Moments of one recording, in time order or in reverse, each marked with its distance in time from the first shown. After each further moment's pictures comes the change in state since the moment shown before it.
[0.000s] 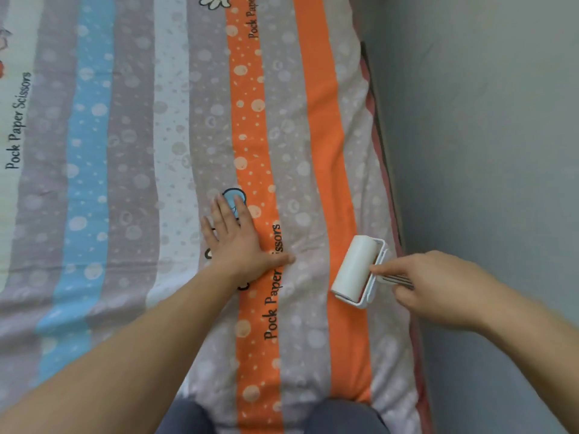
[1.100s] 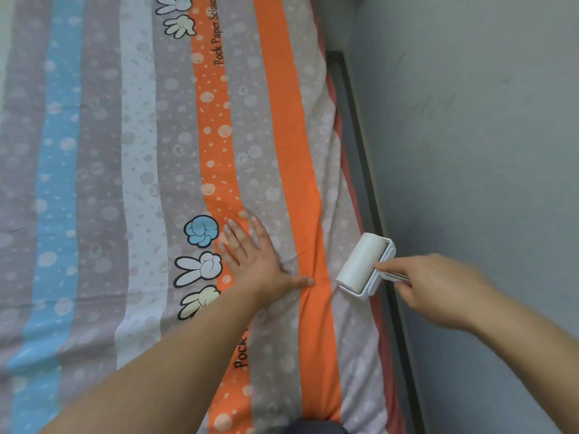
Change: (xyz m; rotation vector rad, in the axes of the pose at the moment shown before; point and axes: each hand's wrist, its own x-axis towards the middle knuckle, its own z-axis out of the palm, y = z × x) left_hand -0.002 0.088 0.013 -0.076 -0.104 0.009; right_hand 0.011 0.069 -0.008 0.006 0.063 0.108
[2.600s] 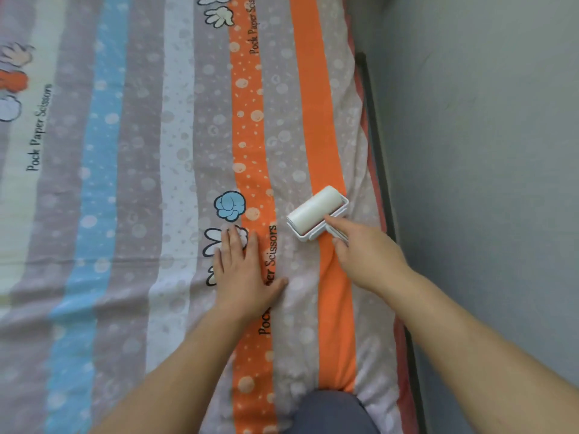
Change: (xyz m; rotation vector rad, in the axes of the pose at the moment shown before) left_hand -0.053 -0.085 0.024 0.030 0.279 0.064; right_hand 0.033 -0.108 0.024 0.393 0.246 -0.079
